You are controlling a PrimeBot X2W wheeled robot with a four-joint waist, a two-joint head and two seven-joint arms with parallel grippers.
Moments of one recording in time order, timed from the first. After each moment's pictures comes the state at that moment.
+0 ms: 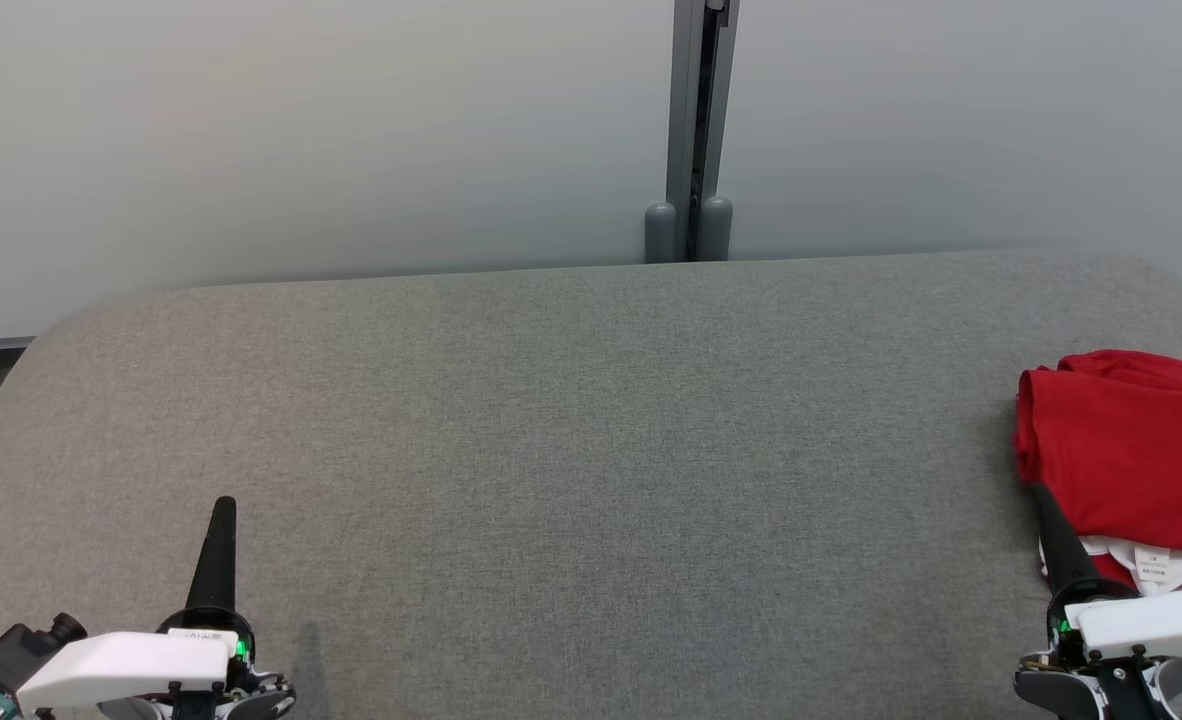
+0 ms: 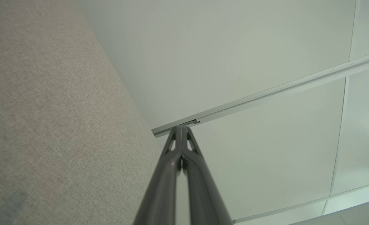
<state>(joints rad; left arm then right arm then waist) -0.05 0.04 0.09 0.26 -1.31 -0.12 0.03 -0.08 -0.06 -0.06 0.26 1.30 0.13 0.03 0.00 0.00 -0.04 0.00</state>
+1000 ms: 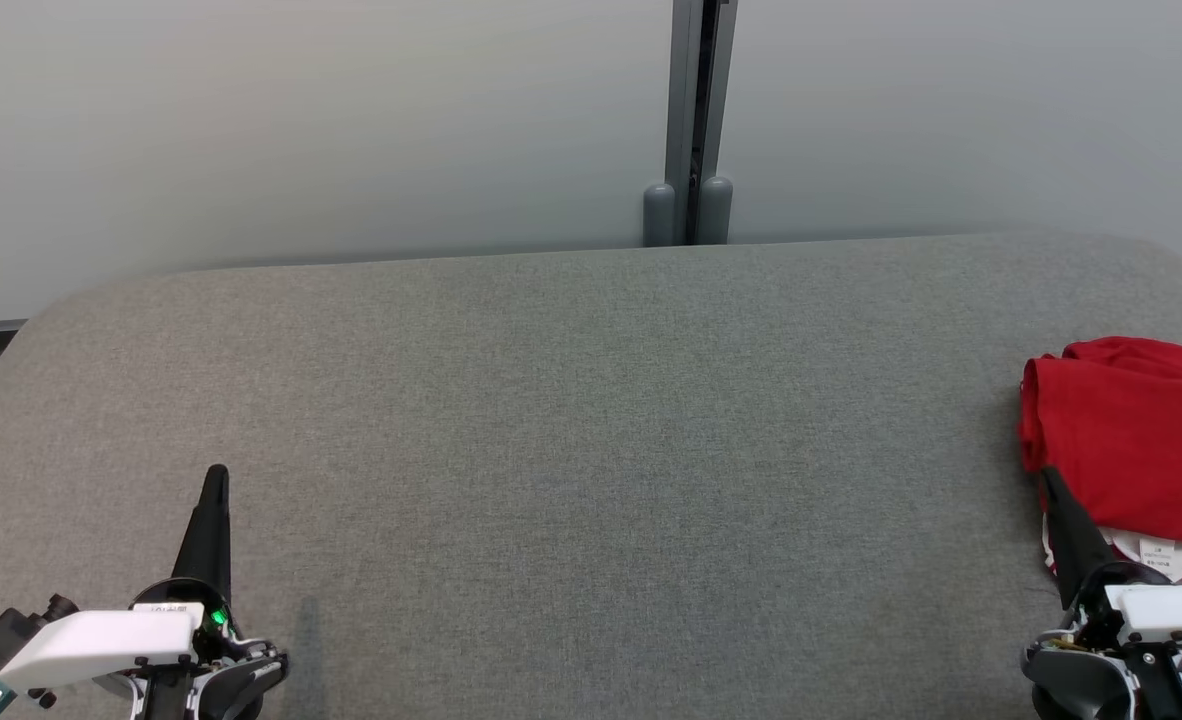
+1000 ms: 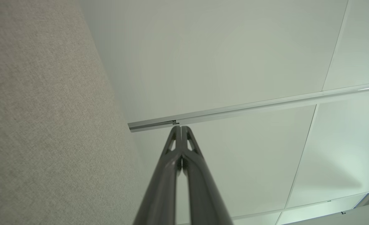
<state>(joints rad) -0.09 0.05 0.11 0.25 -1.53 -0.13 0.09 -0.10 -0.05 -0.10 0.25 1.52 0.13 0.09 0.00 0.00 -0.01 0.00</state>
